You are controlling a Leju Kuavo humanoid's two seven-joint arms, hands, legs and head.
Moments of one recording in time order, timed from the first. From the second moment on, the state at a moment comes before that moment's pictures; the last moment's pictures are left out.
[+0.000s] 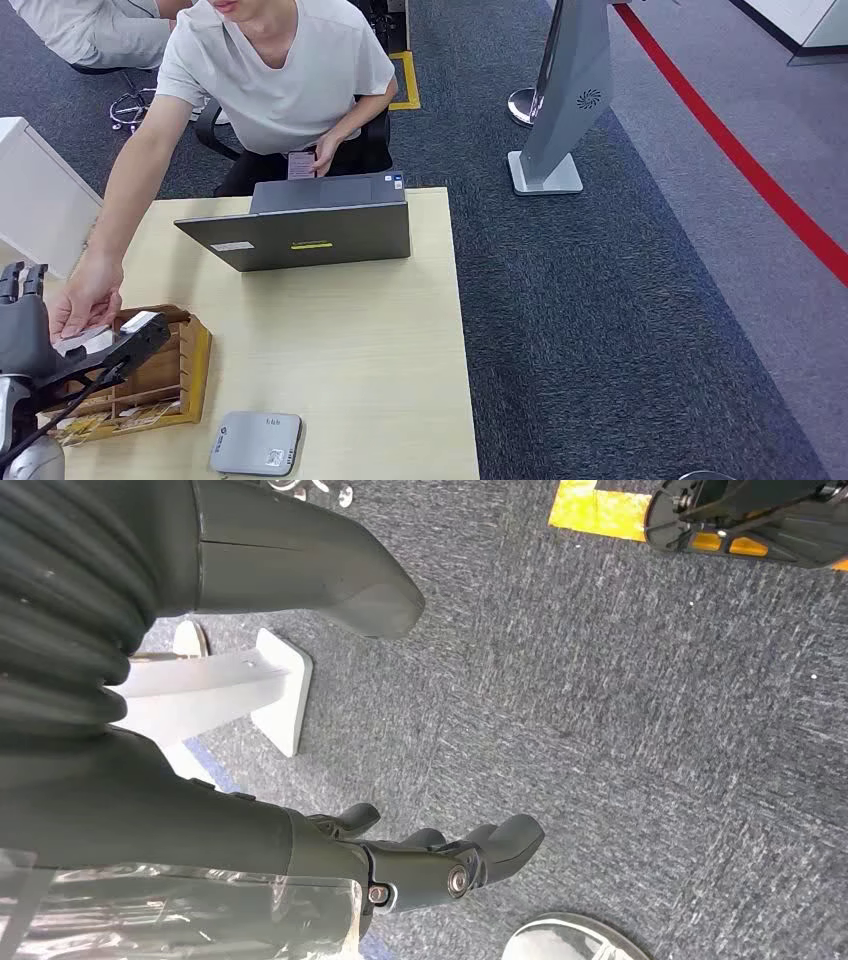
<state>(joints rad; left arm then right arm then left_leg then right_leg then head) -0.08 0.12 -0.06 -1.99 -1.54 -0.60 0.31 0.41 0.30 -0.40 -1.27 0.99 0.27 0.32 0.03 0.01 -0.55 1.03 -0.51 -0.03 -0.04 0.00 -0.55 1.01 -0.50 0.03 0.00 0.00</state>
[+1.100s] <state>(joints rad) 0.06 -0.01 -0.11 -2.06 -1.54 -0.30 0.04 0.46 0.30 -0.35 -1.32 0.94 0.26 0.37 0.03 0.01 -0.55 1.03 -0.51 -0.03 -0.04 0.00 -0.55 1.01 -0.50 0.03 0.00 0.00</state>
